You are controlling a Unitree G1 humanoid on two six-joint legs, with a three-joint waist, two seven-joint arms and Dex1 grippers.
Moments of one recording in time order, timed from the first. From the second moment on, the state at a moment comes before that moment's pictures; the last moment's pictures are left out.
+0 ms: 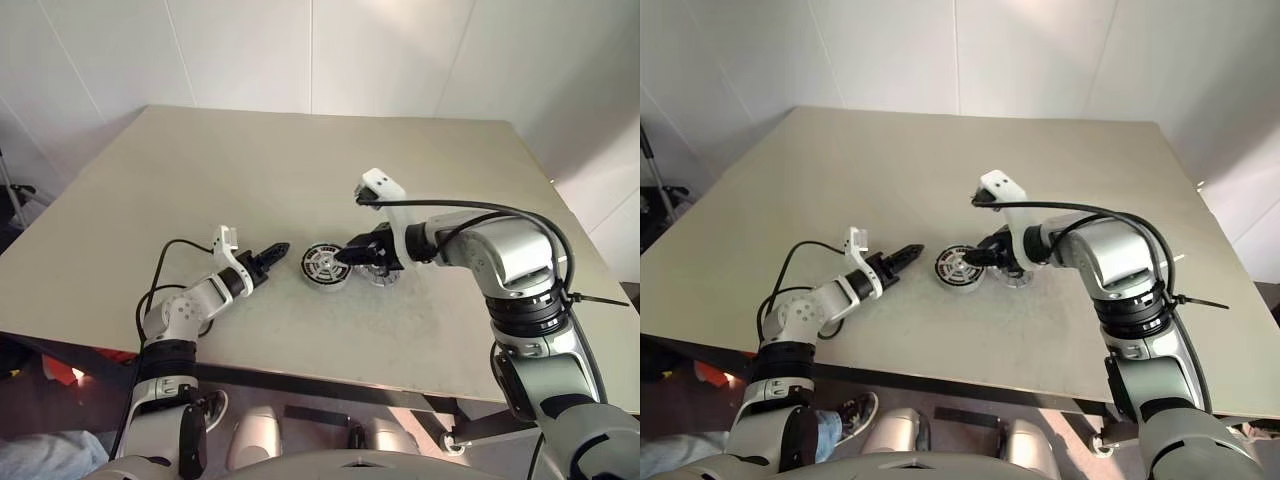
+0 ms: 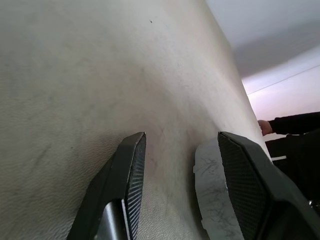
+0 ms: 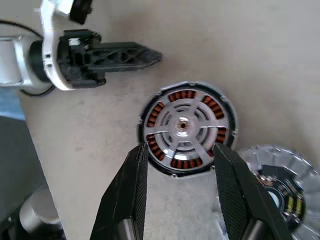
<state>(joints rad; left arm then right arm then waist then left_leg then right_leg) -0.40 0.13 0.29 0.31 -0.72 0.85 -0.47 -0.70 -0.41 0.02 -0.27 0.32 1.56 0.72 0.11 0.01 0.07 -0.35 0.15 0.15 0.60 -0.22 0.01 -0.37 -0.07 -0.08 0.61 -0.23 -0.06</state>
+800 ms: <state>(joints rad) -0.50 0.18 0.19 0.43 -0.64 0.86 -0.60 -0.05 -0.54 -0.19 -0.30 1.94 1.06 -0.64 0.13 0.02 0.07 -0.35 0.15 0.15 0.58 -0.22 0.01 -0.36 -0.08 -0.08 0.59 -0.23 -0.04</state>
